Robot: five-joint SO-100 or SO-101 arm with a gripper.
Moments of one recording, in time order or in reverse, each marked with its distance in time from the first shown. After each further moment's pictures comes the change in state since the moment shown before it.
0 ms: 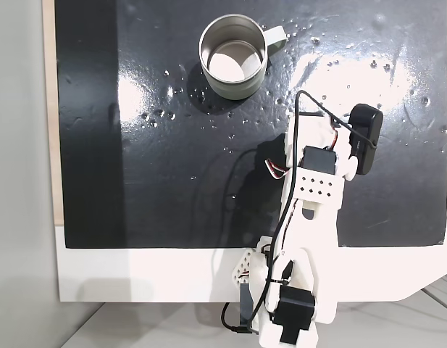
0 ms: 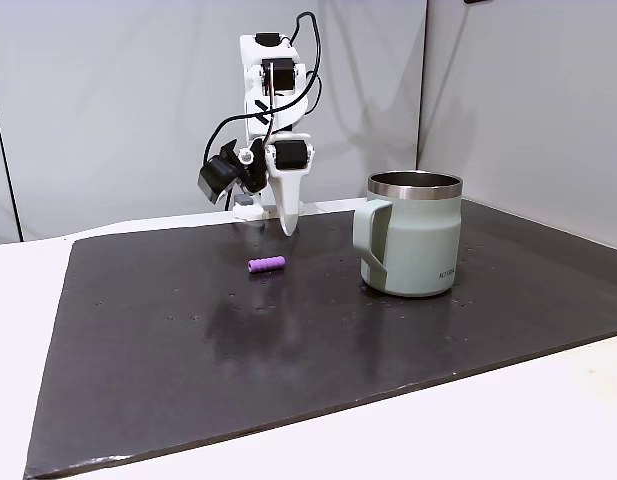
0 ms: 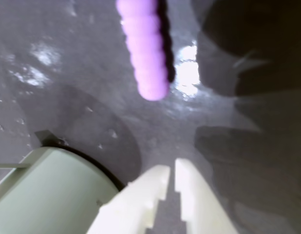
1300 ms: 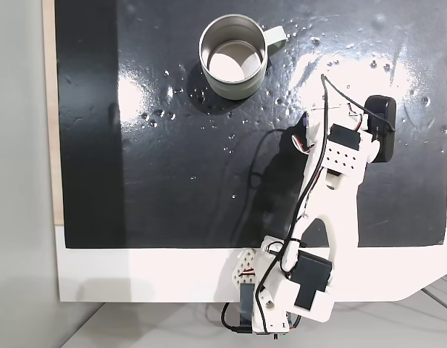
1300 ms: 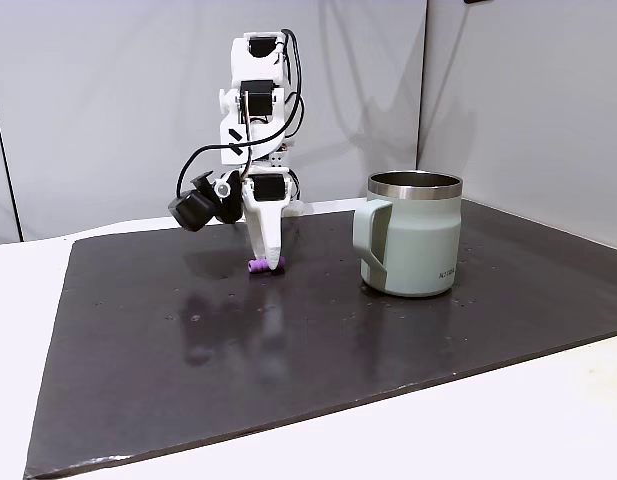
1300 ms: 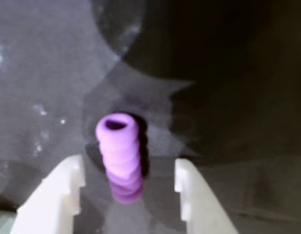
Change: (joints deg) arm 7.5 -17.3 -9.4 0.0 -14.5
